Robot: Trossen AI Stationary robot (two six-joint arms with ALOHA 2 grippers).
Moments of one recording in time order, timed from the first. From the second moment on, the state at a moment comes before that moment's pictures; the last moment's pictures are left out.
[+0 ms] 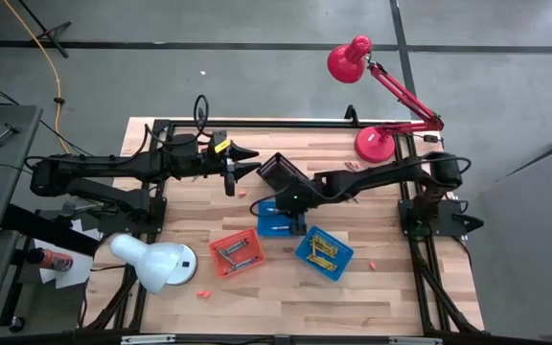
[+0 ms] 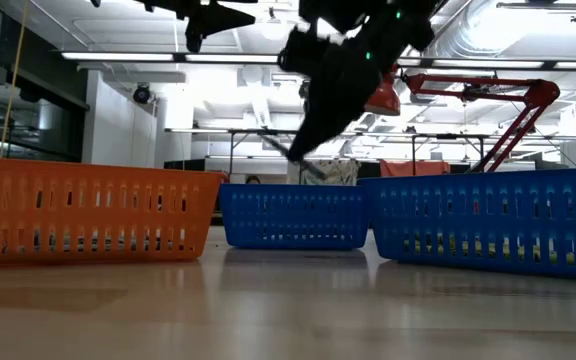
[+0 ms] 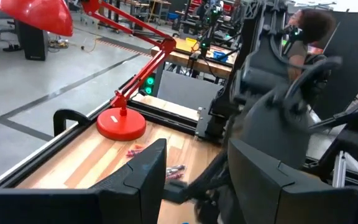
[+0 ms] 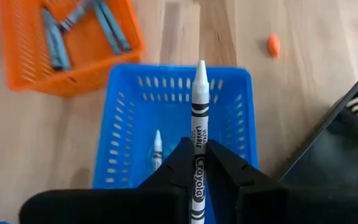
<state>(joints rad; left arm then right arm) 0.14 1.08 0.82 0.15 -0.06 -0.23 0.01 1.79 1.22 -0.32 -0.04 -0.05</state>
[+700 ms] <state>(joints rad) 0.14 1.08 0.82 0.16 -0.06 -0.23 0.01 1.75 1.22 -0.37 -0.13 -0.06</state>
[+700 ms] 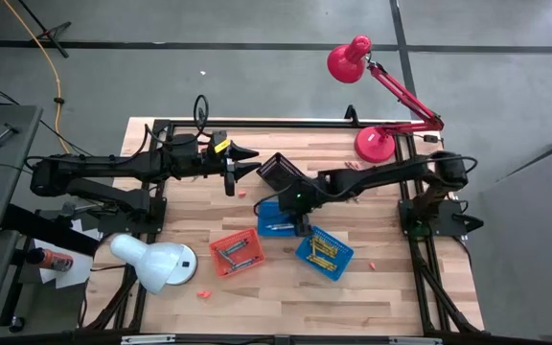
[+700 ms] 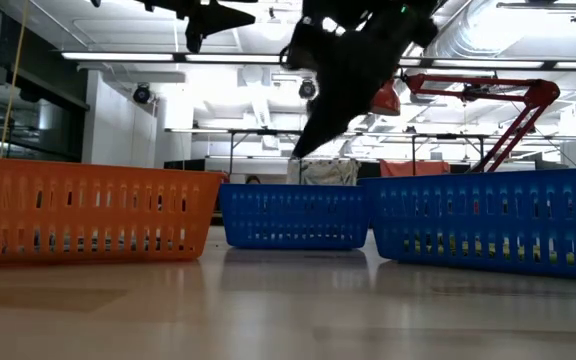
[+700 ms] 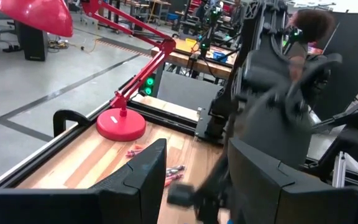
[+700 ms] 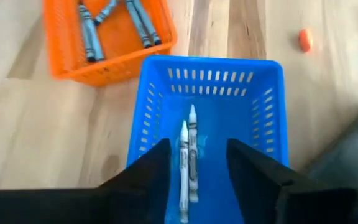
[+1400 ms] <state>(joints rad) 0.14 1.08 0.82 0.16 -0.06 -0.23 -0.13 1.32 0.88 -0.26 -0.10 0.20</state>
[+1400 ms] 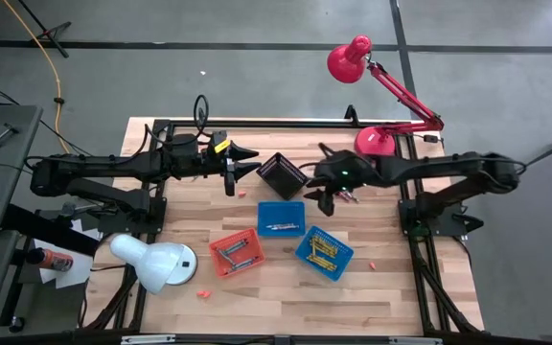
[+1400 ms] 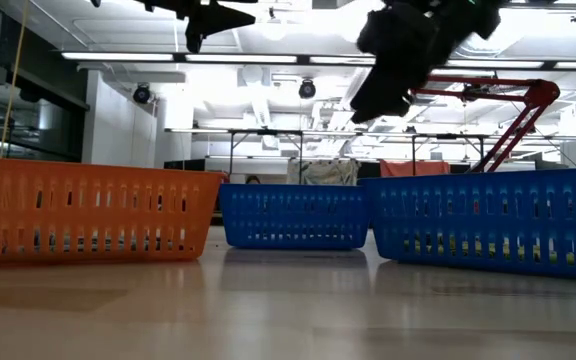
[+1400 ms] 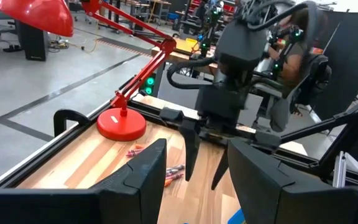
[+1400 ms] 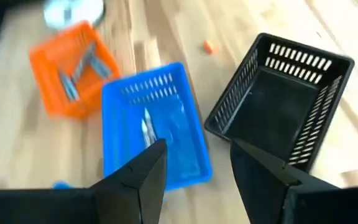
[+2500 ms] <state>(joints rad) 0.14 1.08 0.82 0.15 -0.06 -0.23 -0.13 1.19 0.69 0.62 -0.03 0.45</state>
